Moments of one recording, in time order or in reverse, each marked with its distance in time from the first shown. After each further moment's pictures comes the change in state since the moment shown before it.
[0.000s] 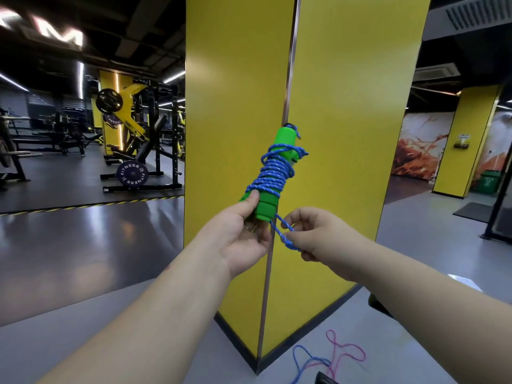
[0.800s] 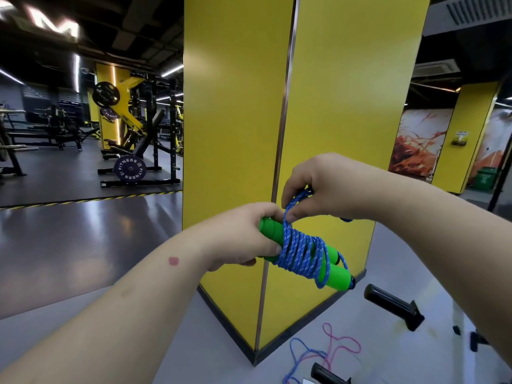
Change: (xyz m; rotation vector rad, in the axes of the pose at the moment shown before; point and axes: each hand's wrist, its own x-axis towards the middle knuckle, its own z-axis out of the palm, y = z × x) left_hand -0.019 0.012 -0.010 1.496 -0.227 0.248; right_hand -0.010 -0.088 -0.035 -1.041 -0.117 -0.439
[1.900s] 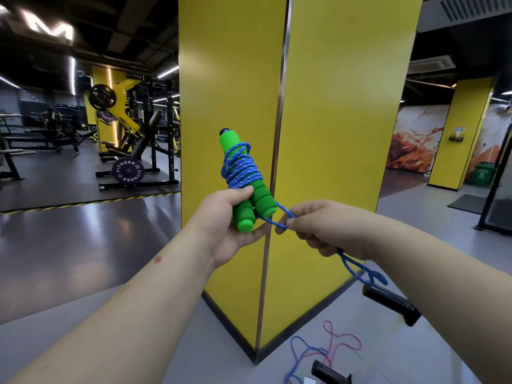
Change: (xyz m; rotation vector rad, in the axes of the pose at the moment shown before) left_hand 0.007 0.001 0.001 -1.167 0.221 -0.051; right_hand -0.017 0.009 0.059 0.871 -0.153 0.464
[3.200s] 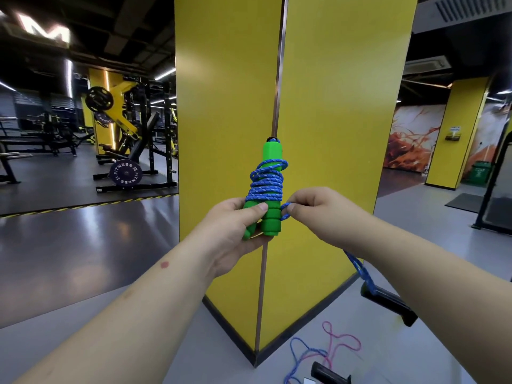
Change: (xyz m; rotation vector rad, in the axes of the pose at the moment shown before) left_hand 0.012 -0.020 -0.002 0.252 0.005 0.002; right_hand -0.002 0.000 -0.002 -0.173 0.290 -0.218
